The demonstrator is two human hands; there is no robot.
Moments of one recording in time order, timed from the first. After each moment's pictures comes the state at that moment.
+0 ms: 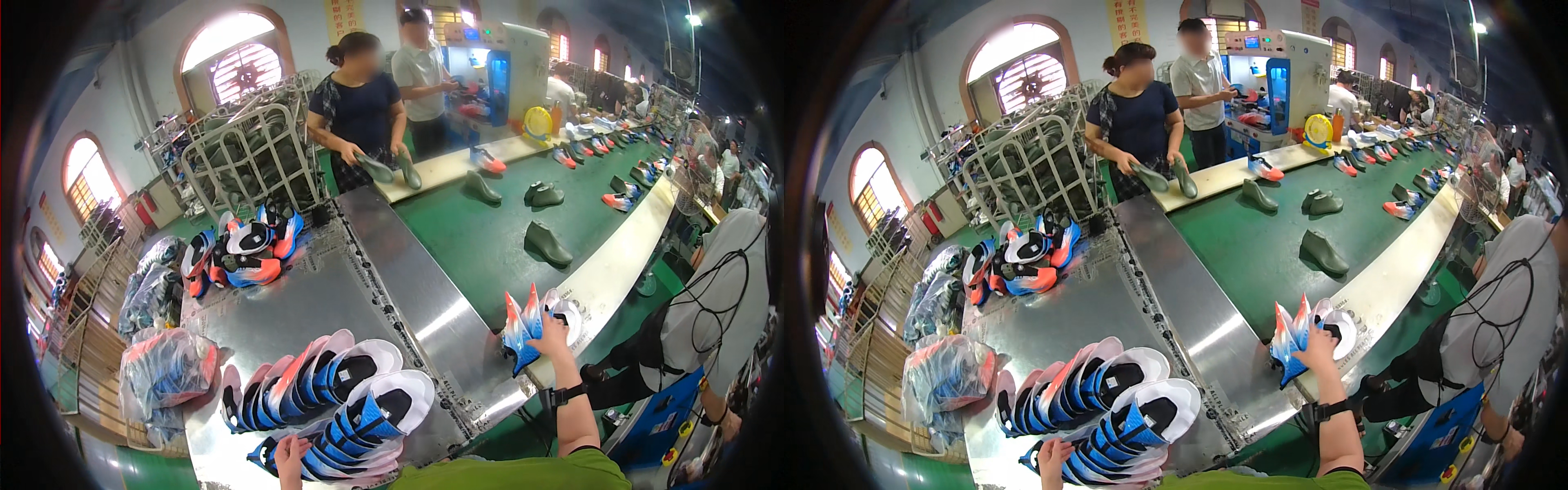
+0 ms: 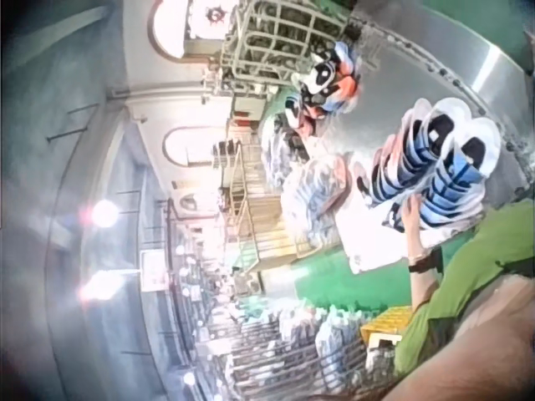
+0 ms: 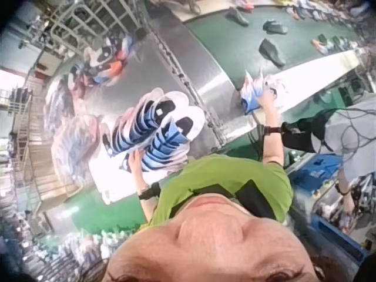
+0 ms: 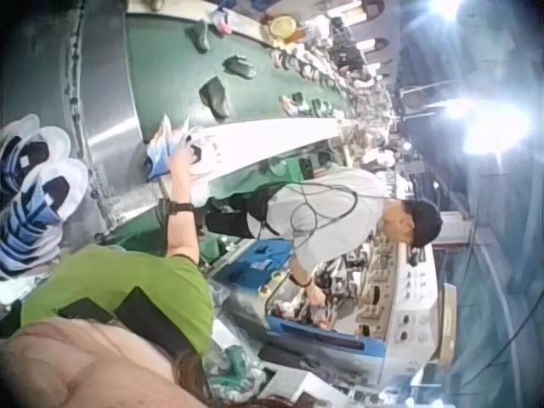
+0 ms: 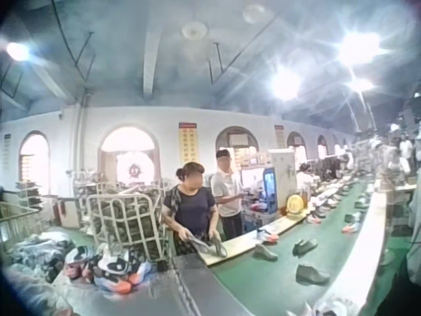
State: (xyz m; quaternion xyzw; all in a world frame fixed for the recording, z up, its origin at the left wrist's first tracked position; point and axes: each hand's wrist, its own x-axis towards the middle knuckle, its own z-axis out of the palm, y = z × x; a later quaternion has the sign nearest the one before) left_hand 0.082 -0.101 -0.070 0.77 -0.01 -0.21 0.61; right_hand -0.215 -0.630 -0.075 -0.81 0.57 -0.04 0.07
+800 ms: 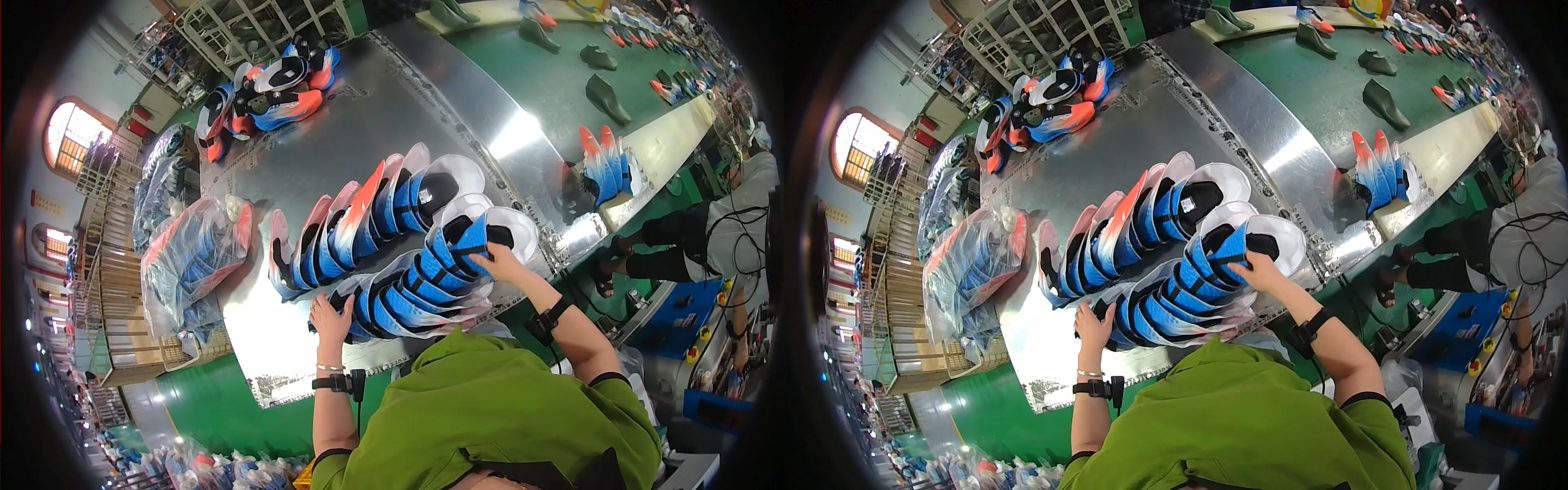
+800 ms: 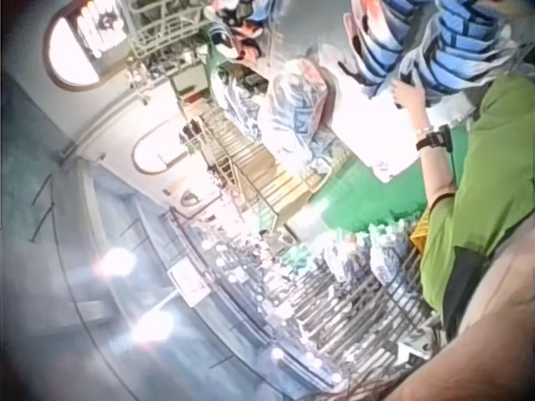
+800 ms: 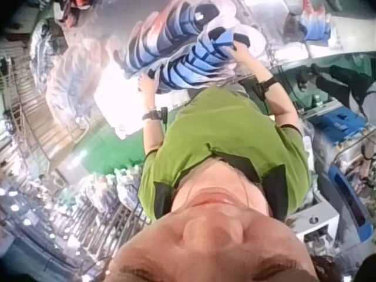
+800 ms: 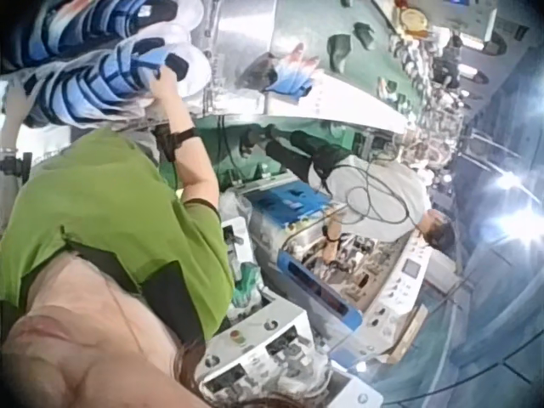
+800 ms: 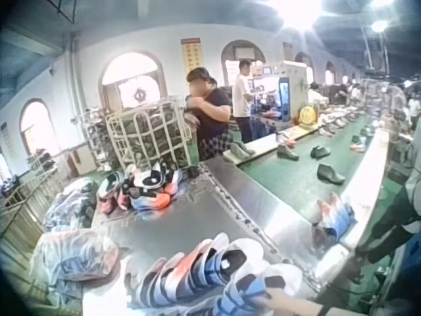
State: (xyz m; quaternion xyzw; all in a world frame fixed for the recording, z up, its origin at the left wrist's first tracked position) left_hand 0.193 0.005 -0.173 0.95 -0.27 0.01 0.17; right_hand -0.040 -0.320 -0.171 -0.81 0.29 -0.06 0.50
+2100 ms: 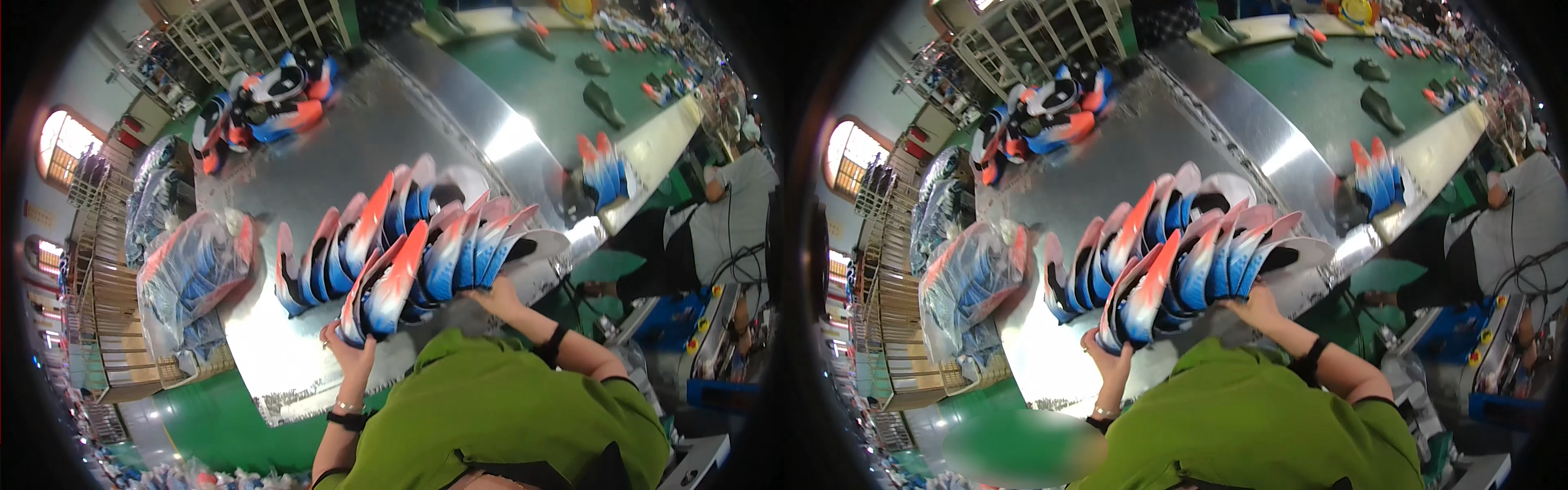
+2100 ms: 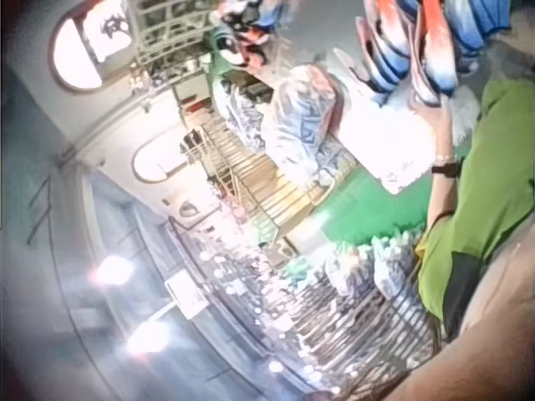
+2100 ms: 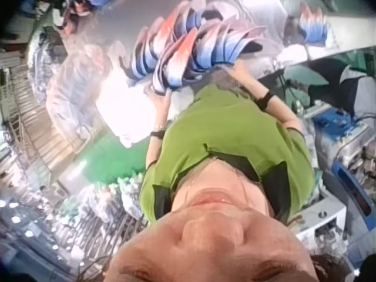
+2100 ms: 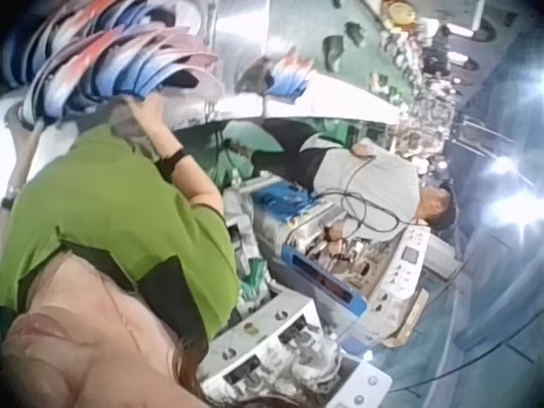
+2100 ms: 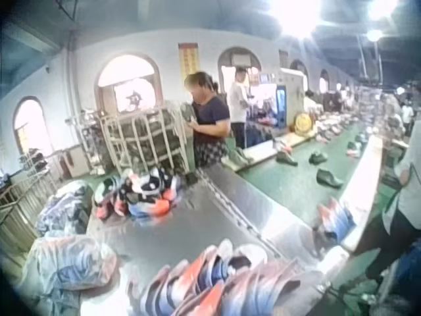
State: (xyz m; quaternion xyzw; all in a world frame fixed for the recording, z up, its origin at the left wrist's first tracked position) left_hand 0.156 0.024 -0.145 0.85 -0.26 -0.01 0.46; right_hand -0.034 -0.245 -0.149 -0.87 0.27 -0.18 0.38
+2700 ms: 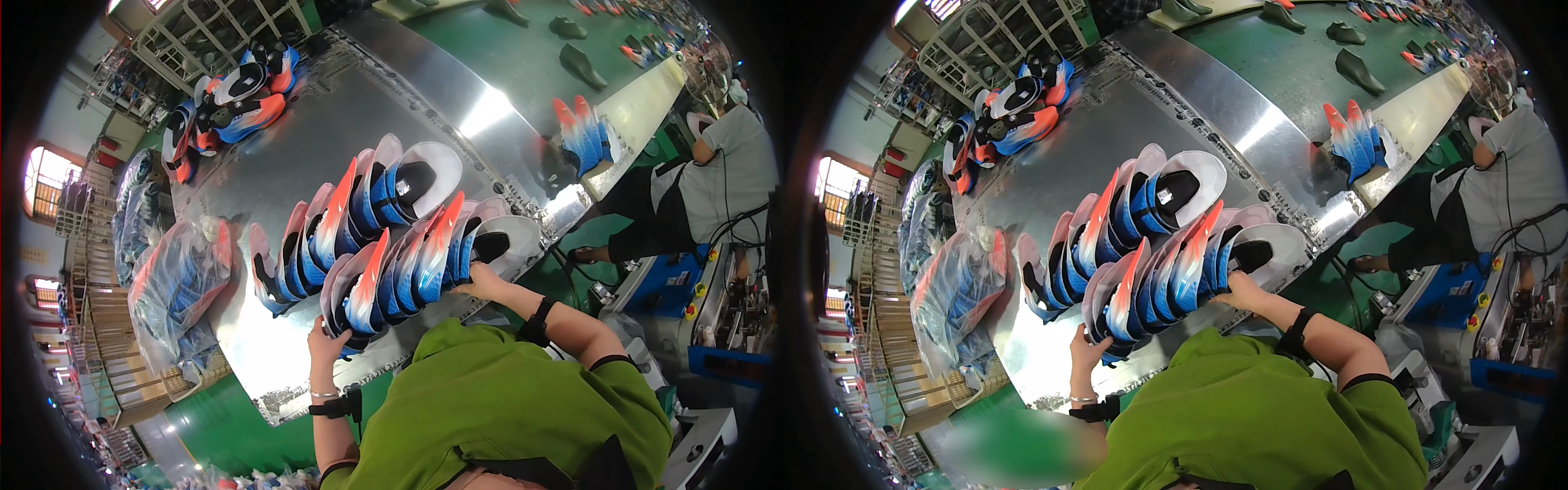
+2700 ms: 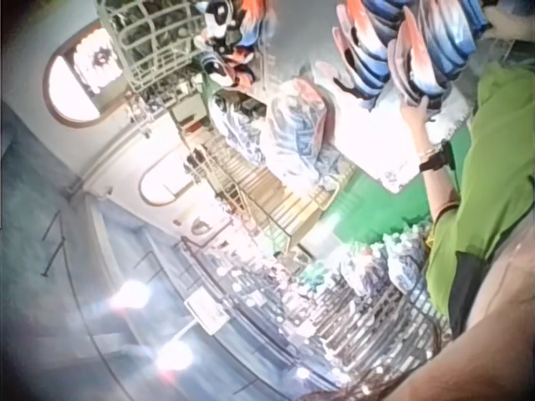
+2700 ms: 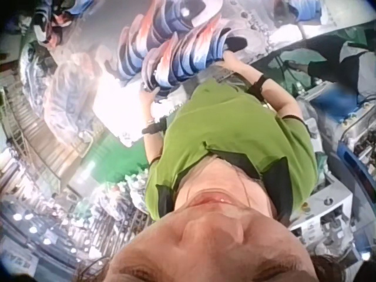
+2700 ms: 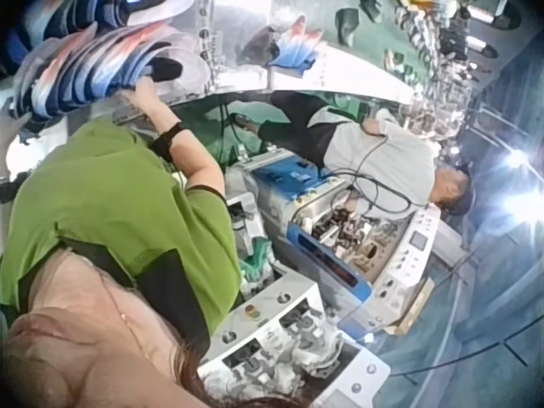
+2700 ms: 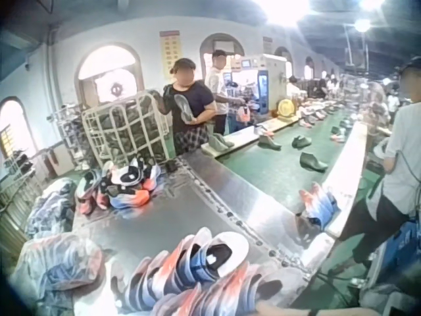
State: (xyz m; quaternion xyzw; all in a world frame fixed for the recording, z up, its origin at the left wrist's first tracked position) left_hand 0.187 0.040 -0.145 0.89 -0.21 -0.27 0.29; right_hand -0.062 -0.257 -0.196 -0.87 0.21 -0.02 0.44
